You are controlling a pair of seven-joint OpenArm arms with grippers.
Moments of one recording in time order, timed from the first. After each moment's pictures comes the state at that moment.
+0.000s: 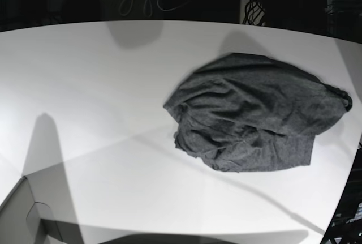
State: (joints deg) left arm 47.5 -8.4 4.3 71.0 -2.3 0.5 5.6; right arm -42.1 9.4 2.8 13.5 -0.8 0.2 69.9
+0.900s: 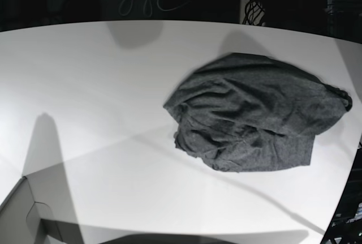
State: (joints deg) left arm 57.6 -8.2 -0.6 93.3 -2.3 0.7 6.0; right arm -53.1 9.5 6.5 34.2 -0.6 0.2 74.7
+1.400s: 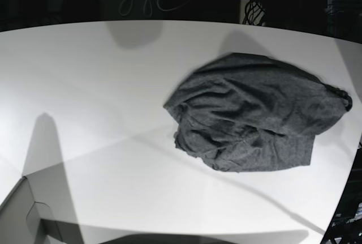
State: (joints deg) left arm 58.8 -8.2 -0.5 94.4 -3.5 0.7 6.0; right arm -53.6 9.2 6.4 35.6 -0.6 0.2 74.7
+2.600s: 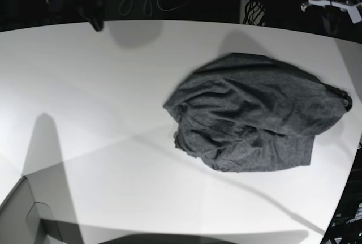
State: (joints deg) left arm 57.8 -11.9 -26.3 116.3 -39.8 0.5 6.8; right arm -57.5 12.3 -3.2 107.8 -0.5 0.2 29.0
